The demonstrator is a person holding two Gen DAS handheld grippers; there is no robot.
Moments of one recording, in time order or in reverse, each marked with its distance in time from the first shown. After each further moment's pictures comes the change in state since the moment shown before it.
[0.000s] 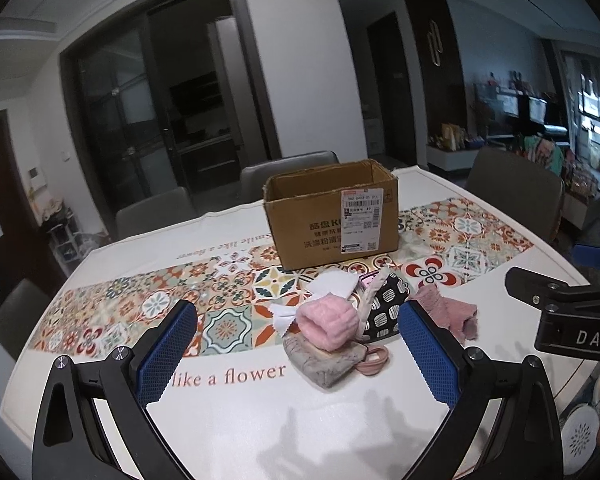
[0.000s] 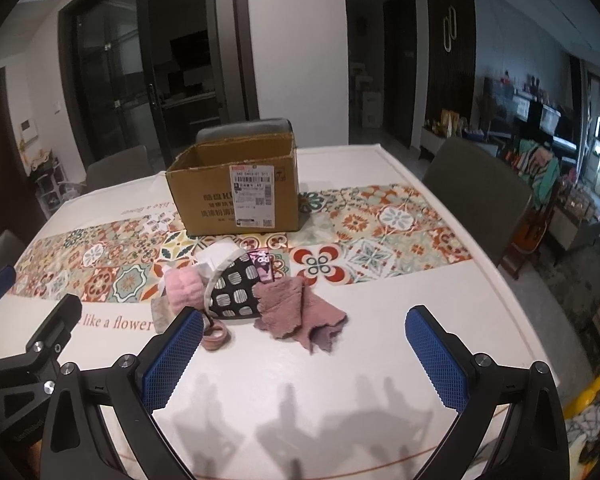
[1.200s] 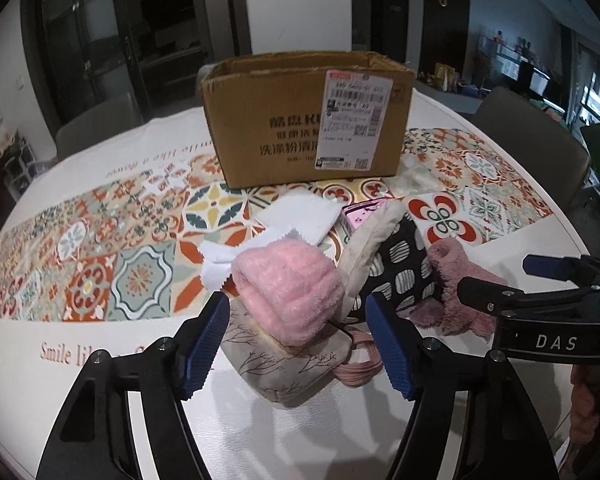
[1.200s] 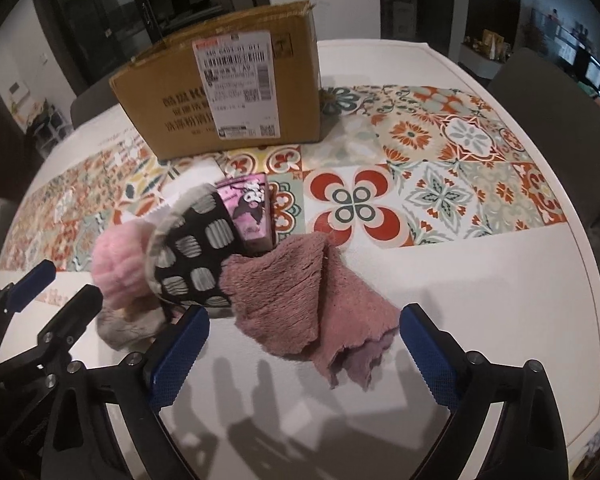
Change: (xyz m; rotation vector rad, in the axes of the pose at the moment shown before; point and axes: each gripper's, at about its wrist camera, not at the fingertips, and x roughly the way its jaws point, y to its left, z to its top) left arm 0.152 -0.017 -0.028 -0.091 0.331 -0.130; right arm 0.177 -0.002 0.005 -0.022 0.363 0.095
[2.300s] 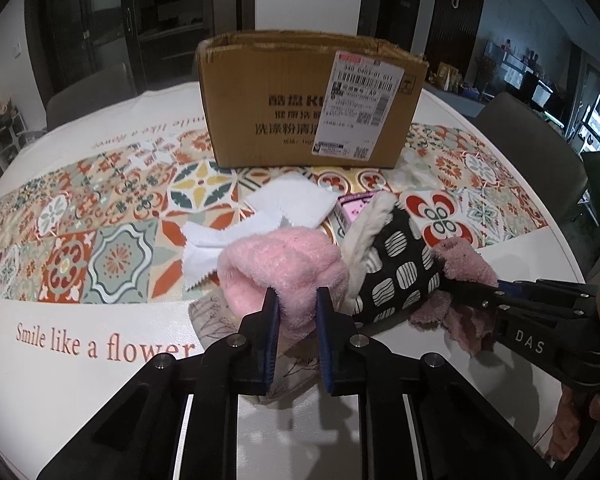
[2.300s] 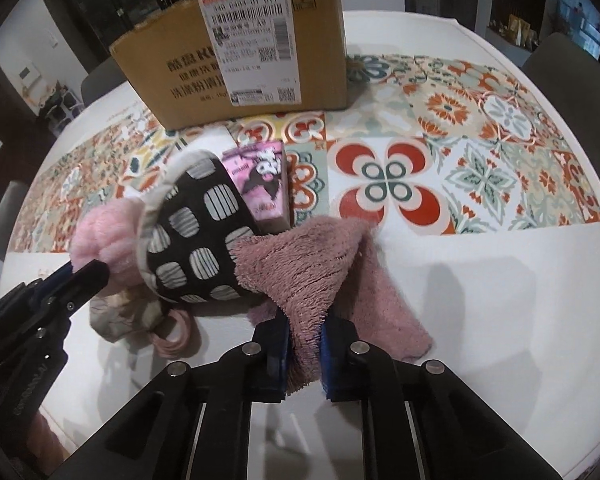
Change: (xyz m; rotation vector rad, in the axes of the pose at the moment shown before) left arm 0.011 0.004 0.002 -0.060 0.045 -0.061; right arm 0.026 0.004 0.001 -0.026 0.062 0.080
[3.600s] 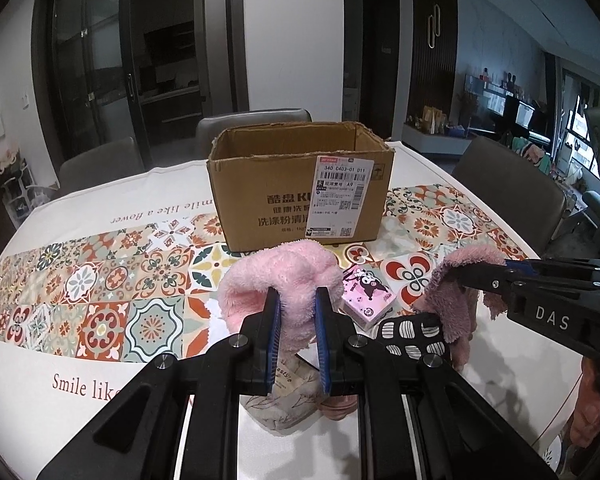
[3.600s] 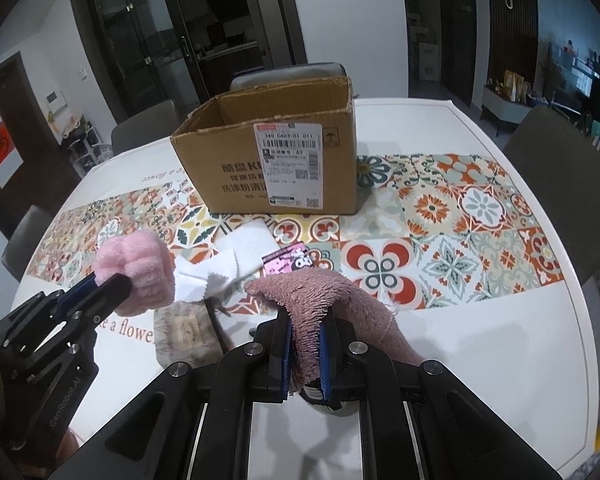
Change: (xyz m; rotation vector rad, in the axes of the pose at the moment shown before) left arm -0.067 -0.009 0.020 0.065 -0.224 0.018; right arm -0.093 0.020 0.016 -0.040 -0.237 0.009
